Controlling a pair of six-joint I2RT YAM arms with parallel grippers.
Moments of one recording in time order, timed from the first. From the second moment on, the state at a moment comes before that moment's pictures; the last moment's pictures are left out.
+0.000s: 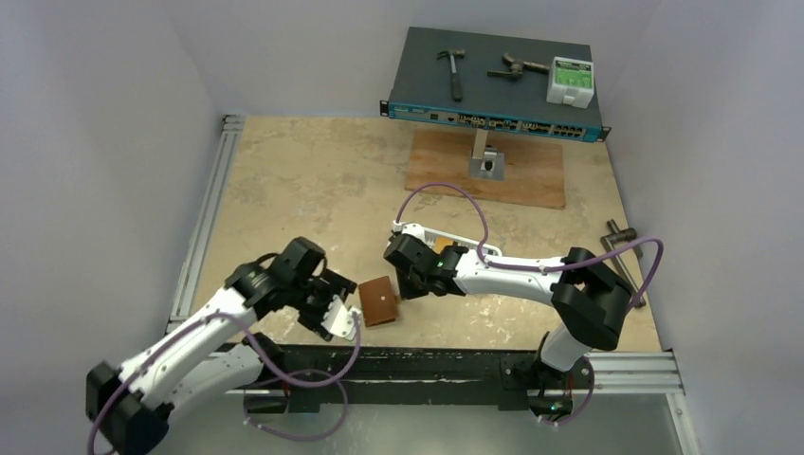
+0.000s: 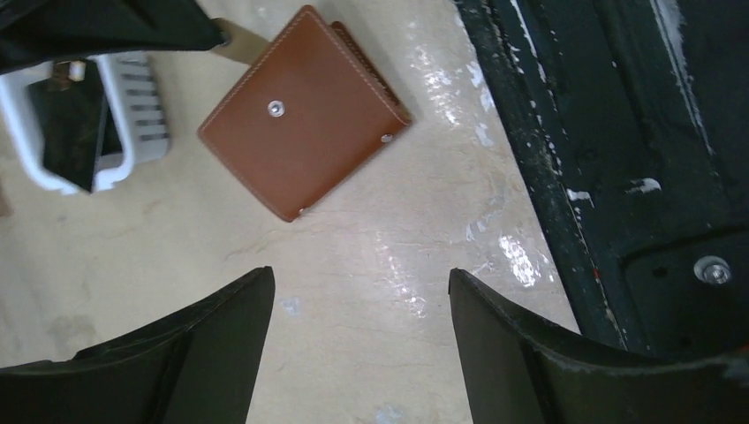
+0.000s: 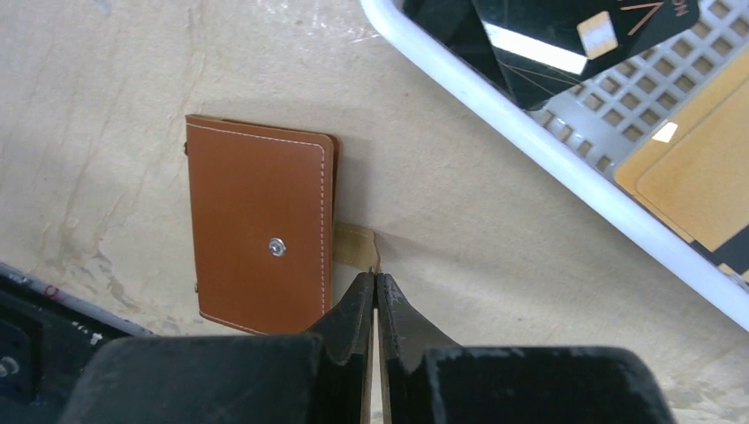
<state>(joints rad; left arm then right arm) -0.62 0.75 0.62 -0.90 0.50 1.32 1.06 1.61 0.99 -0.42 0.22 0.75</state>
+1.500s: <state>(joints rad) -0.92 1.19 0.61 -0.51 0.23 1.07 0.95 1.58 0.91 -0.37 0.05 0.71</state>
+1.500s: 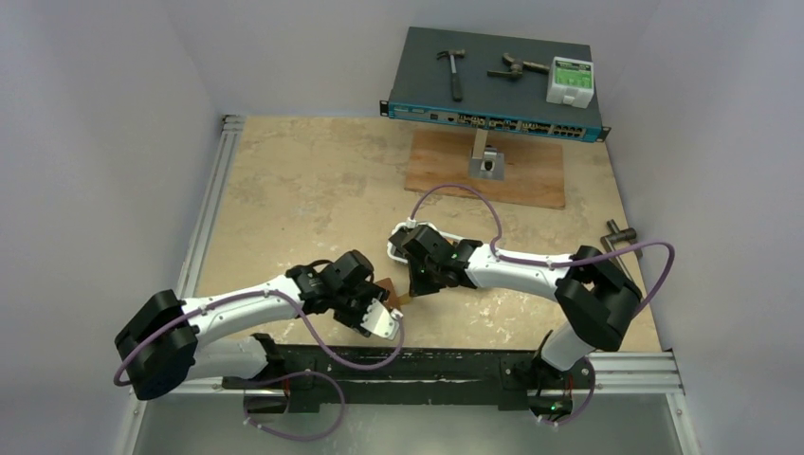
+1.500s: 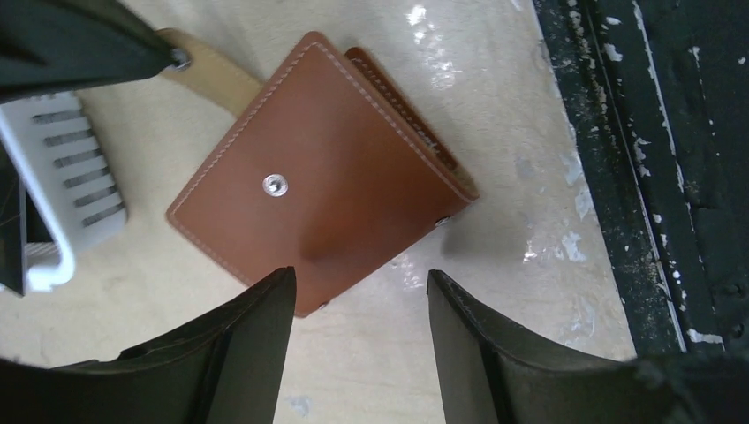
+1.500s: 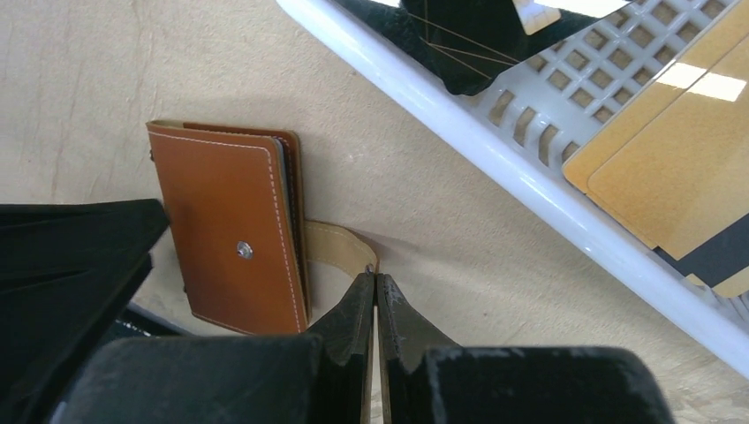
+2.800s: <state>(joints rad) -0.94 1.24 0.52 -0.34 0.30 1.39 0.92 1.67 0.96 -0.32 -0.19 0.67</state>
